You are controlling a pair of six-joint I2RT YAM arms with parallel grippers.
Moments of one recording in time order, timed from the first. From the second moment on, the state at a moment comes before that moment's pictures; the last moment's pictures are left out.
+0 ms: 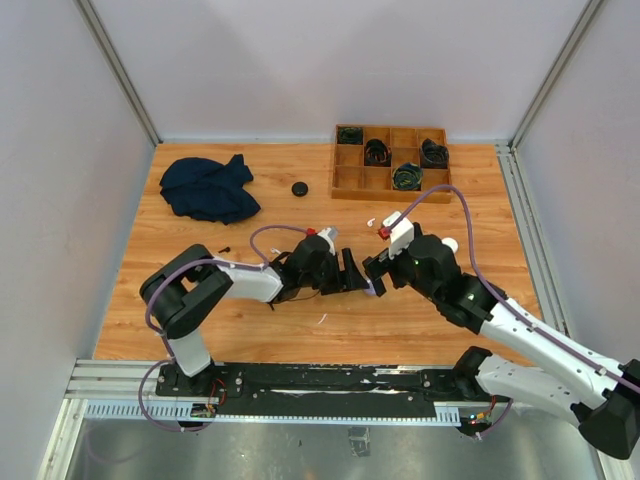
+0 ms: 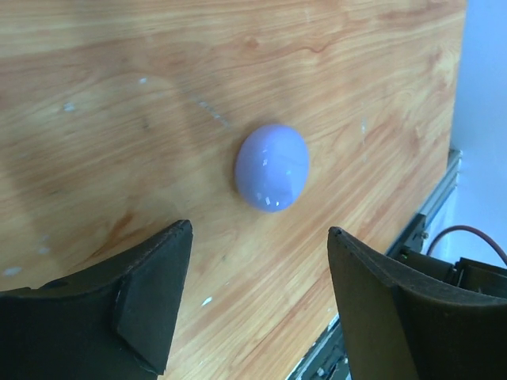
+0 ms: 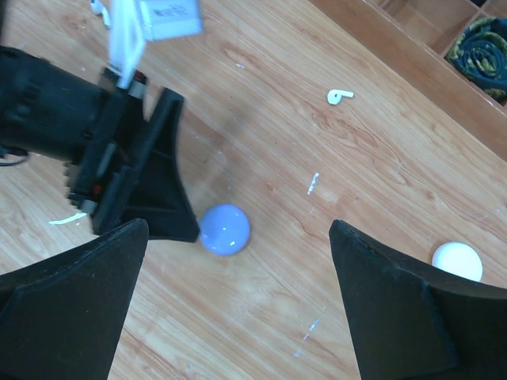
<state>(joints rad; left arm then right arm) -0.85 1.76 0.75 0.42 0.21 -0.96 0.81 0.87 0.70 -0.29 0.20 -0.03</state>
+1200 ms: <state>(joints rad) -0.62 1.00 0.93 -0.38 -0.21 -0.34 0.23 1.48 1.13 -0.73 0.21 0.16</state>
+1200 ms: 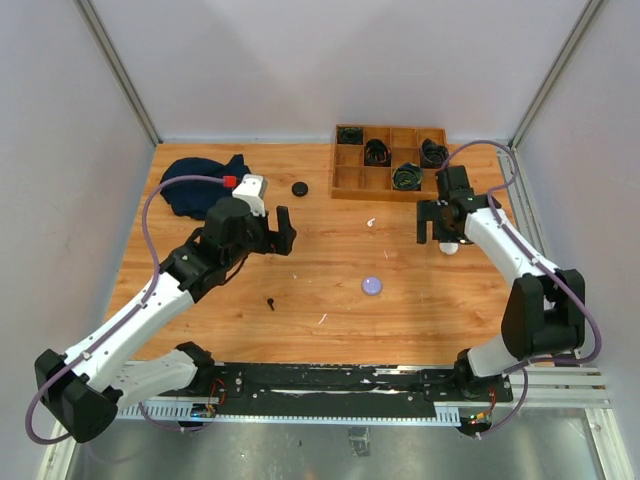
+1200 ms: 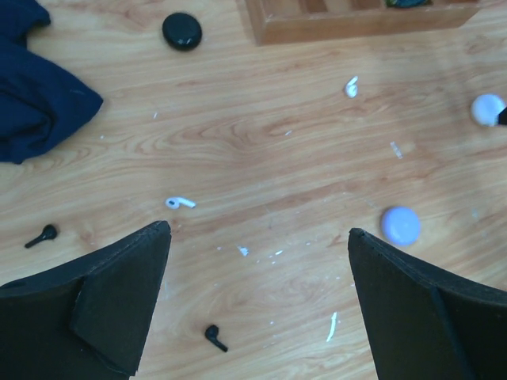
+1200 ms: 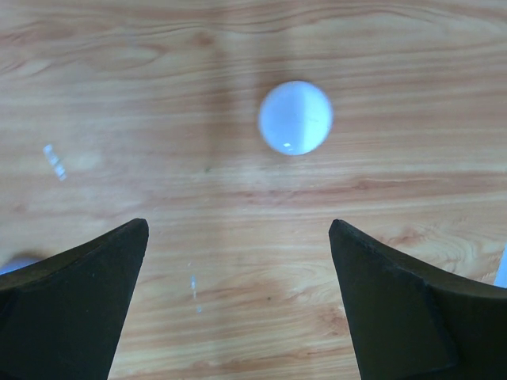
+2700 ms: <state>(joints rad) -0.48 0.94 0.78 -0.29 -0.07 -0.31 0.01 1.78 1.13 -0.58 0.02 0.27</state>
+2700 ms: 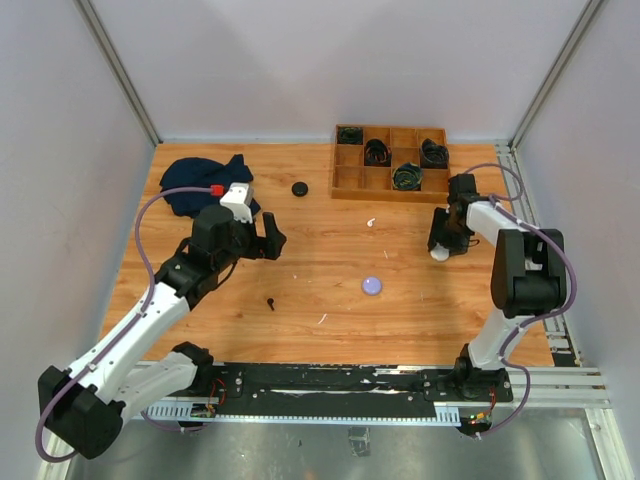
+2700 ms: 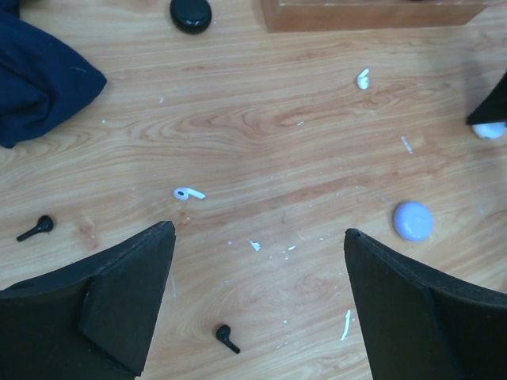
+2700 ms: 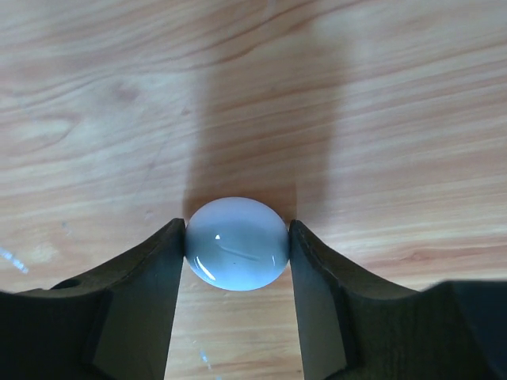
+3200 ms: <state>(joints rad) -0.48 0.81 0.63 -0.08 0.09 -0.46 0.27 1.47 1.04 -0.49 -0.01 0.34</state>
